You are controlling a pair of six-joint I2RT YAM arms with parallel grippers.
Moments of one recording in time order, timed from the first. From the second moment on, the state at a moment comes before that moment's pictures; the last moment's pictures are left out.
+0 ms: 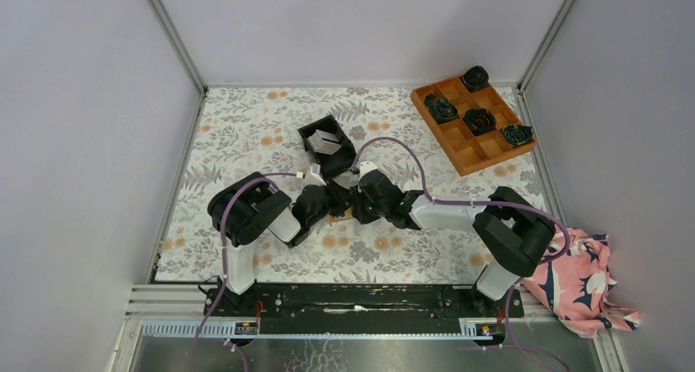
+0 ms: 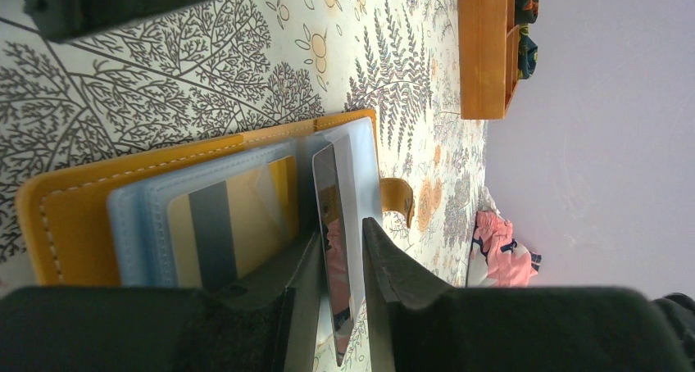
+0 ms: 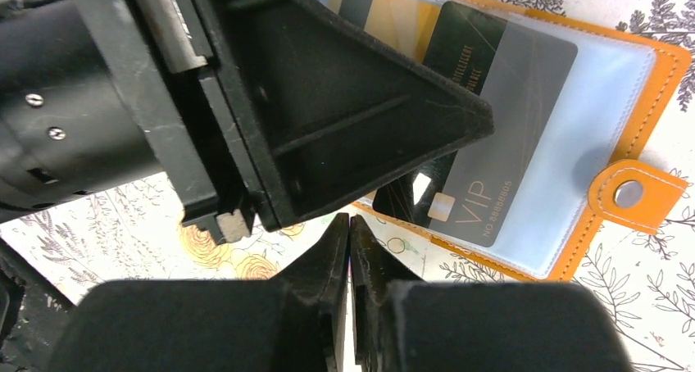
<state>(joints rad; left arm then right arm) -0.66 1.93 0.44 1.14 0.01 -1.23 0.90 1.65 0.83 0.04 0.02 0.46</state>
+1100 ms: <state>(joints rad) -0.66 1.96 0.43 1.22 0.00 -1.28 0.90 1.71 0.80 0.18 0.06 0.50</state>
